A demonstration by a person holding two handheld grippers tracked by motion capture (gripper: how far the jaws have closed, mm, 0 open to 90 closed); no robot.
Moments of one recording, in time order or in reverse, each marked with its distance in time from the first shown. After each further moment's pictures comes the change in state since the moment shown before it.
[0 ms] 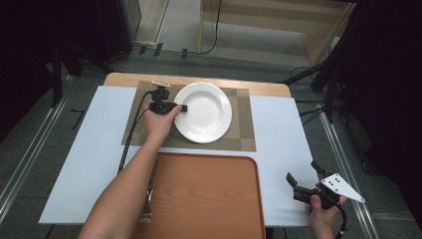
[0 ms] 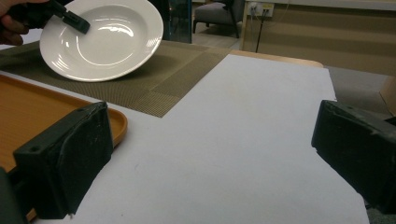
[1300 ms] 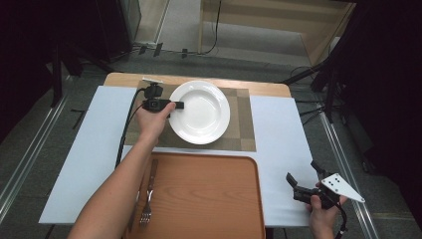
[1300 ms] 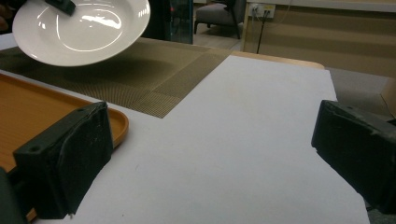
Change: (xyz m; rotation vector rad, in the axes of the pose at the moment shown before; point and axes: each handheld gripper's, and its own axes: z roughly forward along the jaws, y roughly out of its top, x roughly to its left) left arm -0.010 0.003 -0.036 -0.030 -0.062 -0.001; right arm 0.000 0.000 0.000 -0.002 0.004 -0.004
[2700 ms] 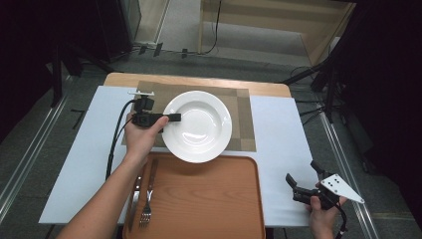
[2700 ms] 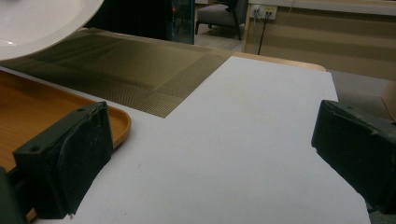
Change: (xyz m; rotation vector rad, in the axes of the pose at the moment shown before) left arm -0.027 -0.045 -0.052 -0.026 -0.112 0.061; right arm 0.002 0.000 -0.001 -0.003 0.004 -0.015
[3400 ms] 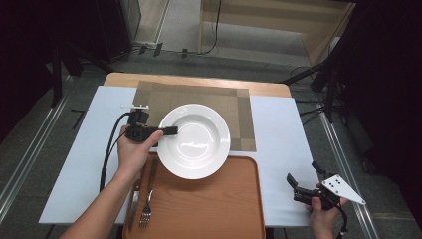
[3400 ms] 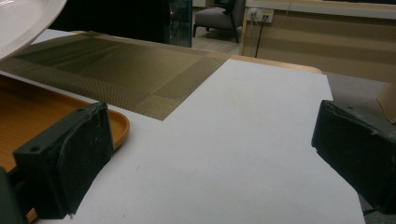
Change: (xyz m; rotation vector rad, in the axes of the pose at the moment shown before) left arm -0.010 -0.034 -0.020 0.023 -0.045 0.010; right arm 0.000 0.000 -0.002 -0.012 -0.011 0.005
